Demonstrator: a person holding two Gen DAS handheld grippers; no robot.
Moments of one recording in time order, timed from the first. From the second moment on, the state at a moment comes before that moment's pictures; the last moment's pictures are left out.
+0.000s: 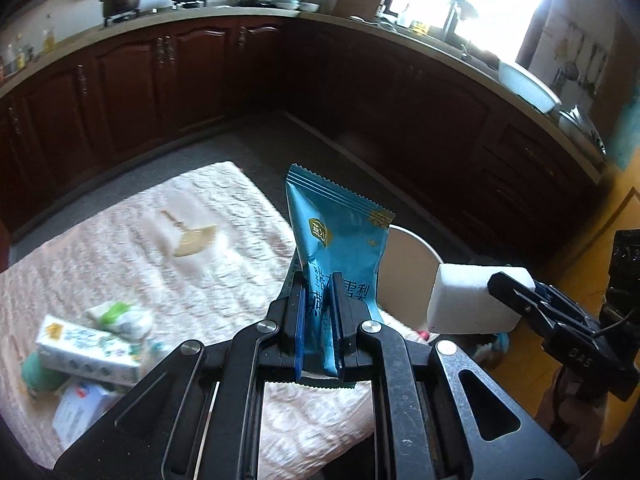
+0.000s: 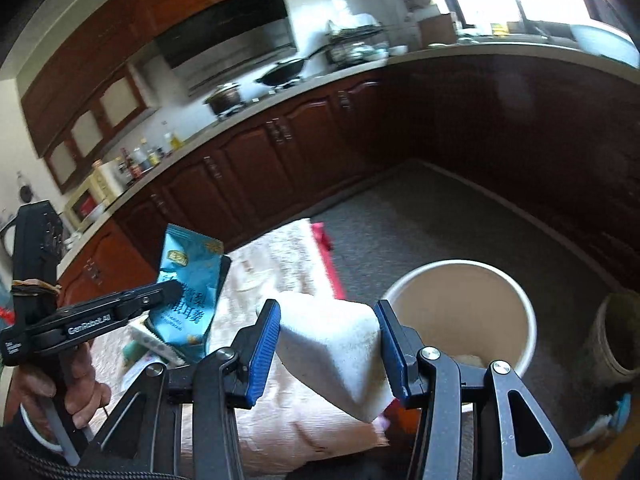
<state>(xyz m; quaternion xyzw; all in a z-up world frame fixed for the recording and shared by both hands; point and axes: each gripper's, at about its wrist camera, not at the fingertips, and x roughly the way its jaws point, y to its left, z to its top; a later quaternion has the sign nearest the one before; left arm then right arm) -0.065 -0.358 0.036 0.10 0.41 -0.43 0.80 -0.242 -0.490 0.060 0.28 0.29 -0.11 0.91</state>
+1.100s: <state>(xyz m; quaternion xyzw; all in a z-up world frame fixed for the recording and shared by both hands) -0.063 -0.489 -0.034 0.10 0.46 -0.45 0.76 -0.247 -0.562 -0.007 0.29 0.36 -0.24 0.85</state>
